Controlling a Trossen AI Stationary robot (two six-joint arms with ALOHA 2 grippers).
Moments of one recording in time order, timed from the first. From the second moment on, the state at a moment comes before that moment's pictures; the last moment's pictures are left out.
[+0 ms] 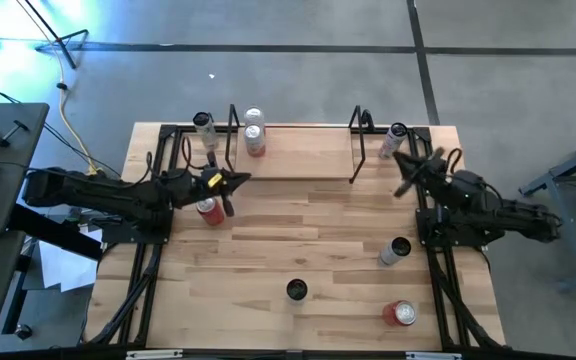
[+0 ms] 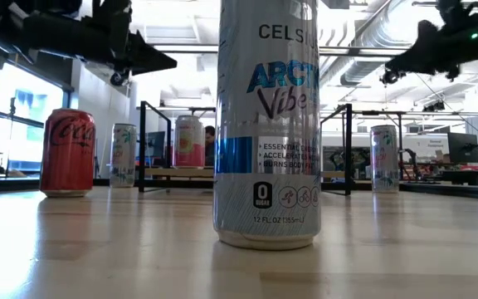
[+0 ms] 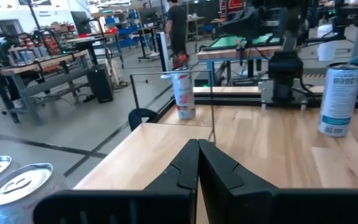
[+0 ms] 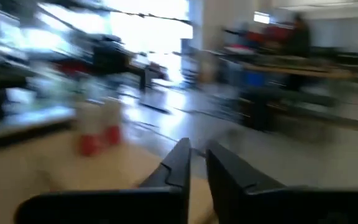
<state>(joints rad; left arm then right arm) 0.10 0.93 0.32 0.56 -0.29 0.12 -0.15 0.14 0.26 -0.07 0.71 -0.05</state>
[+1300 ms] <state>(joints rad) 0.20 0.93 0.32 0.50 -0.16 0.11 -0.94 1.26 0.97 -0.75 0.37 0.39</state>
